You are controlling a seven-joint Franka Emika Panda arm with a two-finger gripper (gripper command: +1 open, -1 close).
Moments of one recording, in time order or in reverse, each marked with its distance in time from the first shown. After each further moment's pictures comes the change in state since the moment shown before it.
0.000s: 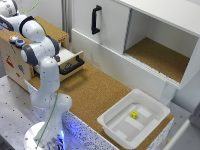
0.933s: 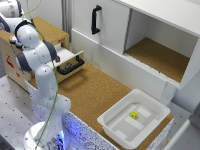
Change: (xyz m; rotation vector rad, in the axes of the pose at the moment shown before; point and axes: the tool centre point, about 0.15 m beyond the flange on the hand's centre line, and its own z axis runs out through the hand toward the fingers) arm -0.009 0.004 -0.009 0.095 0.003 -0.038
